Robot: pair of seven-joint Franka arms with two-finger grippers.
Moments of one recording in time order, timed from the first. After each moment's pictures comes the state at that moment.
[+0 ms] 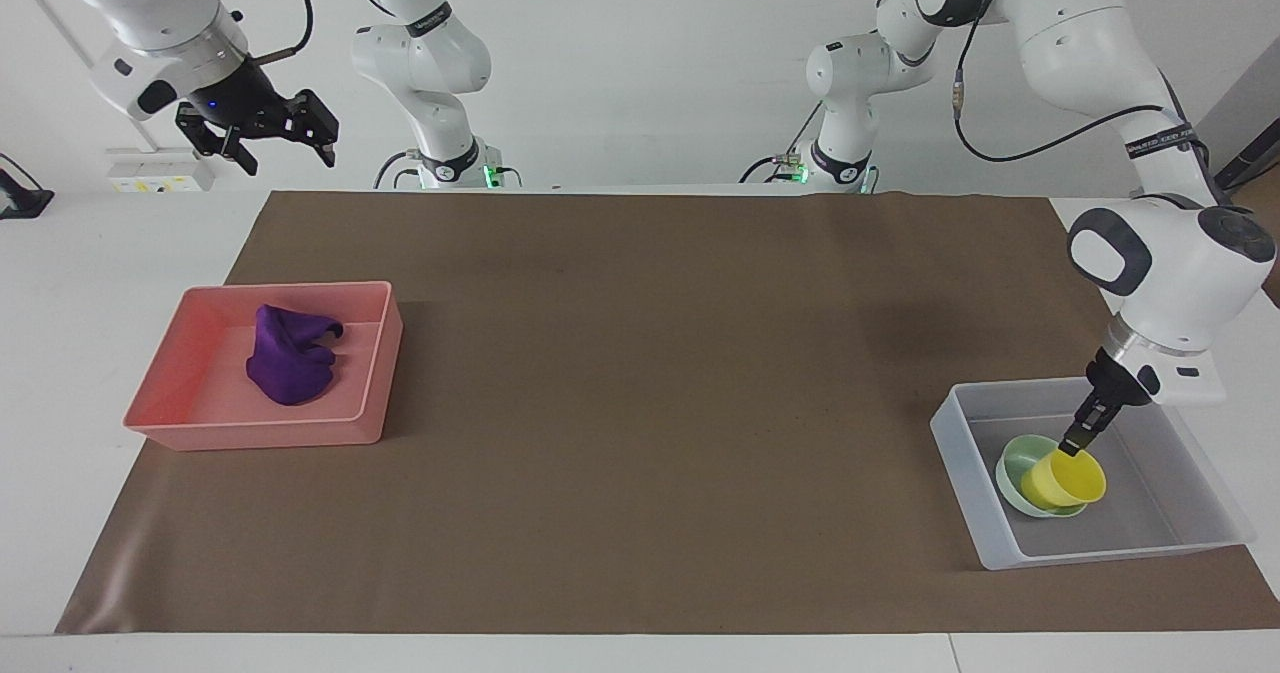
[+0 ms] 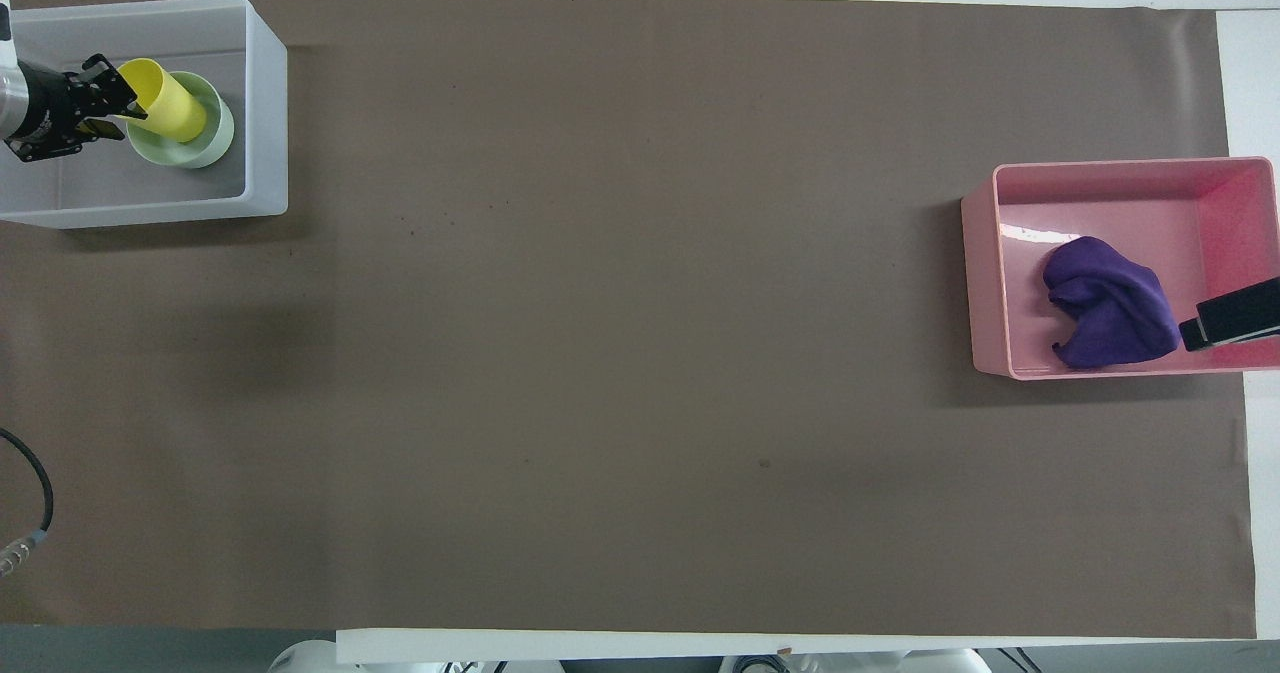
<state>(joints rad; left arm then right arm) 0.11 0.39 -0.03 -1.66 -0.05 2.27 -0.46 -0.17 -0.13 0.07 -1.63 0.02 1.31 -0.18</state>
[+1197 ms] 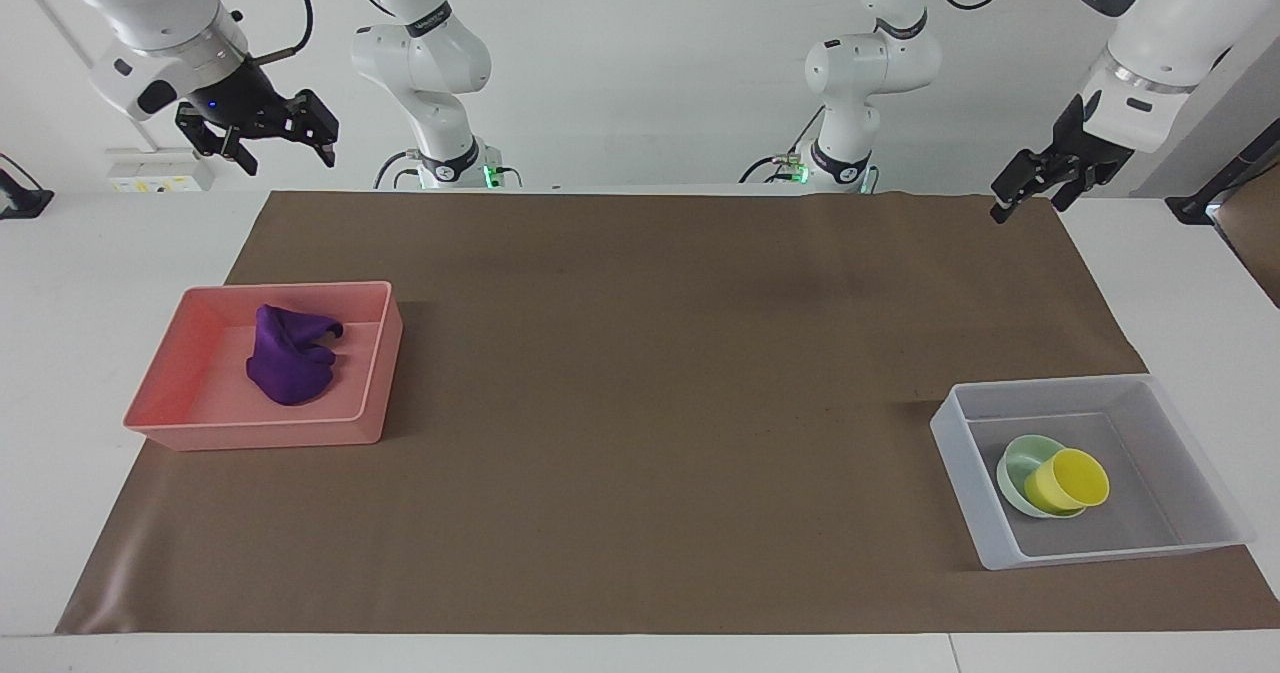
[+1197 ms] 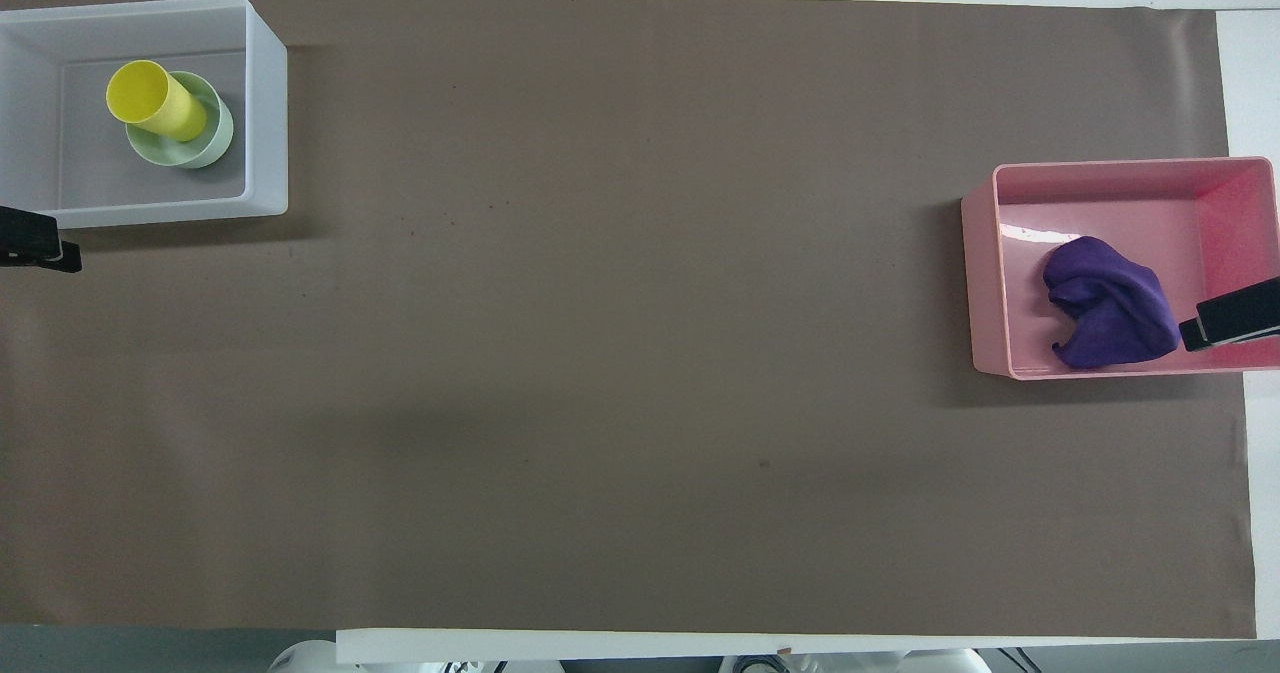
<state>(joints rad) 0.01 -0.17 -0.05 -1.73 -0.04 1.57 -0.08 -0.17 -0.13 0.07 -1.63 0.02 1.31 -0.18</state>
